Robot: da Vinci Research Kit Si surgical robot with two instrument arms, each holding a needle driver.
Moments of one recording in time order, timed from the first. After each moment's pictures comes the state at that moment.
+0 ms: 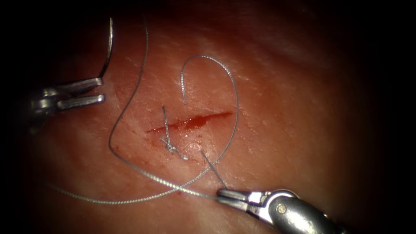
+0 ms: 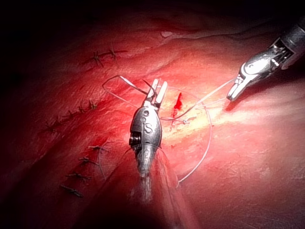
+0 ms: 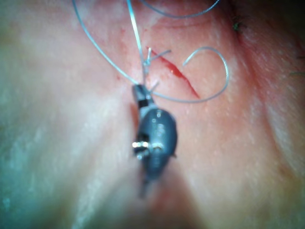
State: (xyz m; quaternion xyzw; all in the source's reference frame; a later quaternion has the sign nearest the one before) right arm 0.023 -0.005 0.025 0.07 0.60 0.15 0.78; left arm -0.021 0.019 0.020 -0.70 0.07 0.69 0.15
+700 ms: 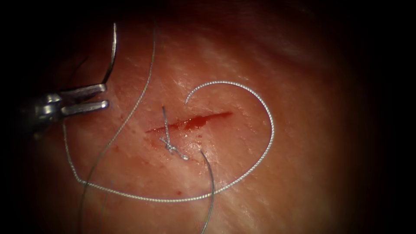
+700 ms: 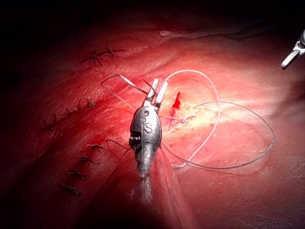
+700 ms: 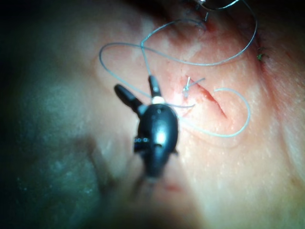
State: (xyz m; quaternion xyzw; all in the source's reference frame) right arm 0.023 -0.008 0.009 0.07 0.66 0.18 0.73; left arm -0.019 0.019 0.020 -0.70 0.06 0.69 0.14
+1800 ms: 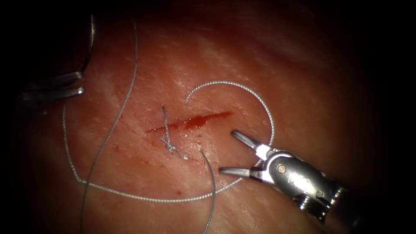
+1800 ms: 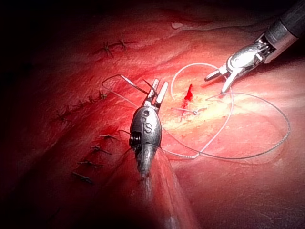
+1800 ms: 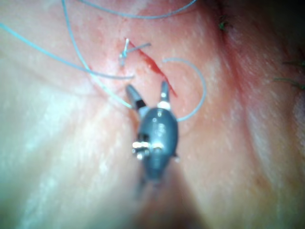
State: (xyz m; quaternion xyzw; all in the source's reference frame) right arm 0.025 0.001 0.034 -0.02 0.58 0.14 0.80; left arm -0.017 0.020 0.021 -0.69 0.08 0.70 0.17
